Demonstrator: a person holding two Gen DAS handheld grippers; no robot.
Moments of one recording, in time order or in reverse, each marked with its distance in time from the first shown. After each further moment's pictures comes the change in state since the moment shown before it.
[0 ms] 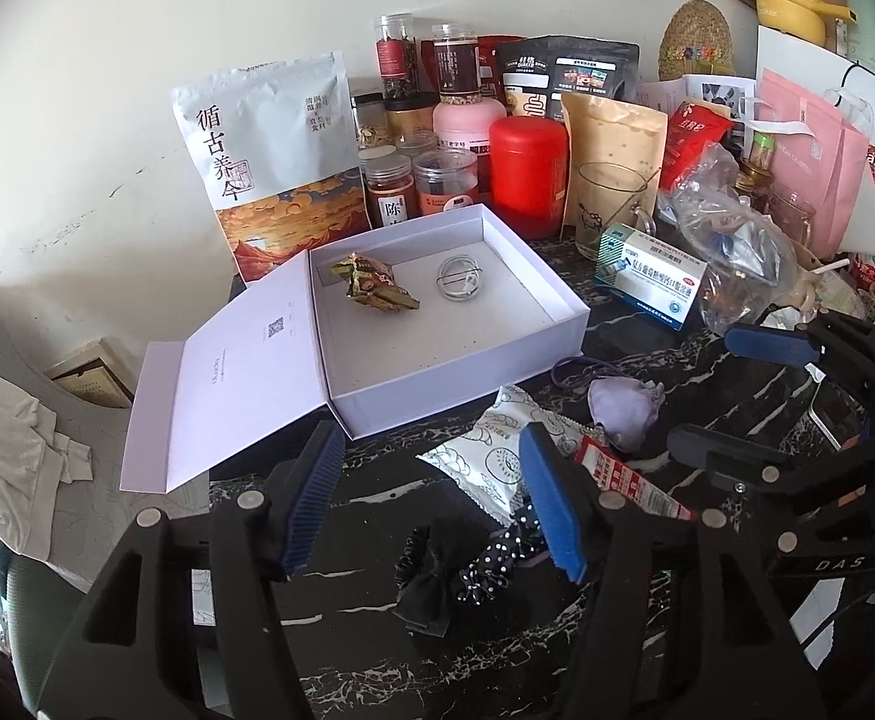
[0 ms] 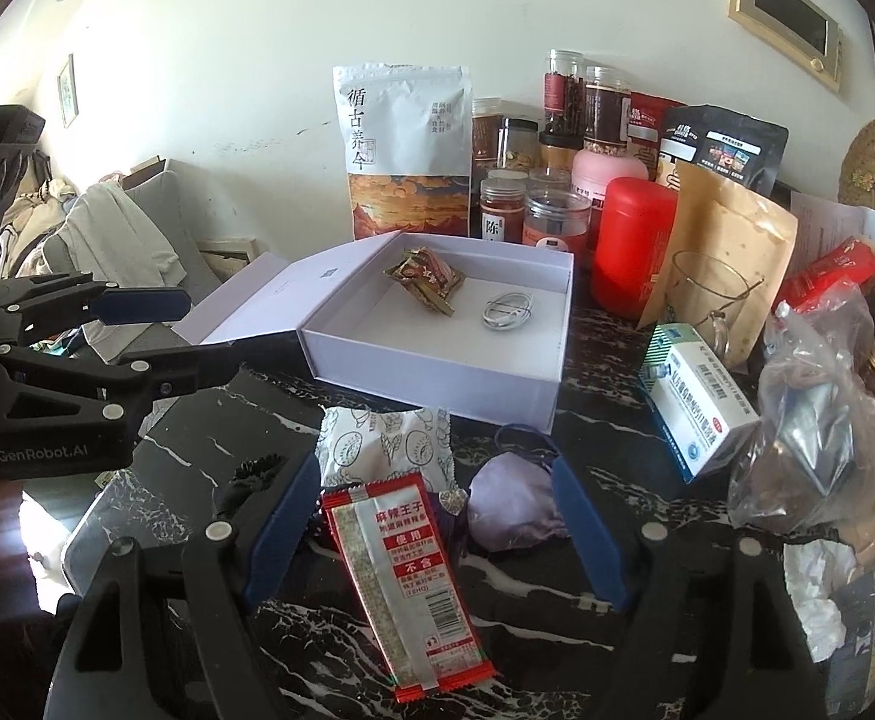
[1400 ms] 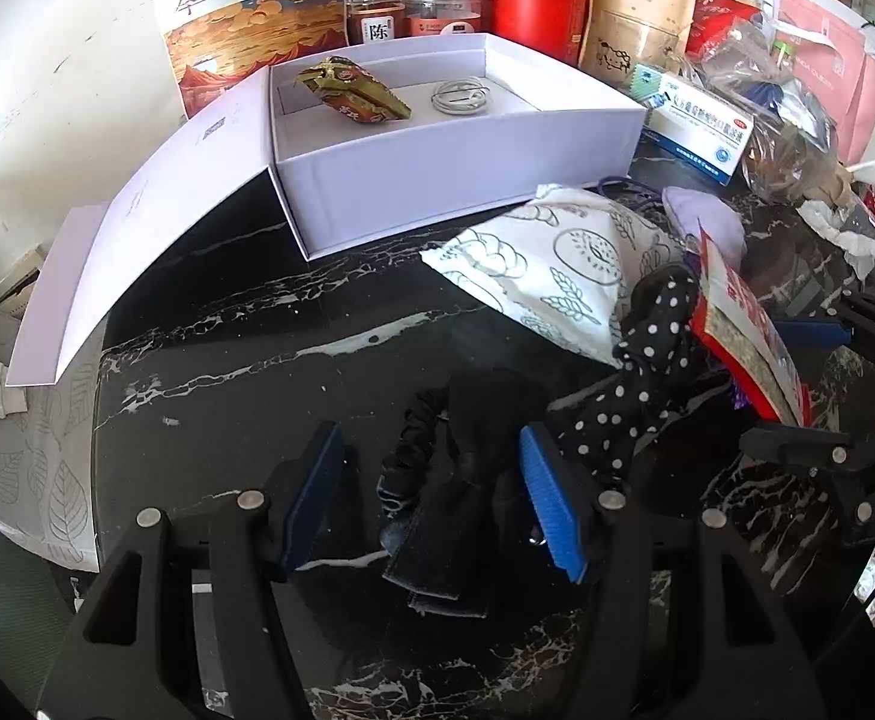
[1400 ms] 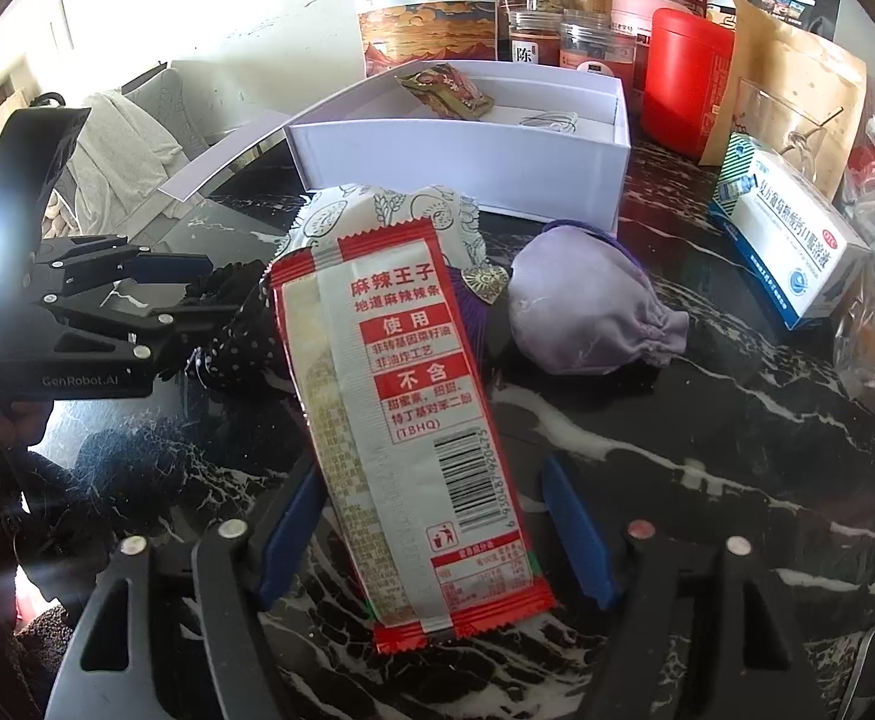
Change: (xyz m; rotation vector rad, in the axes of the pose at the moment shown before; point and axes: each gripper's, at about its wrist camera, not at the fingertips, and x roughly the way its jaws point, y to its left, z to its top) left arm 0.127 0.019 -0.102 -0.007 0.197 -0.088; right arm 0.079 -0.006 -0.087 -0.011 0.242 0.072
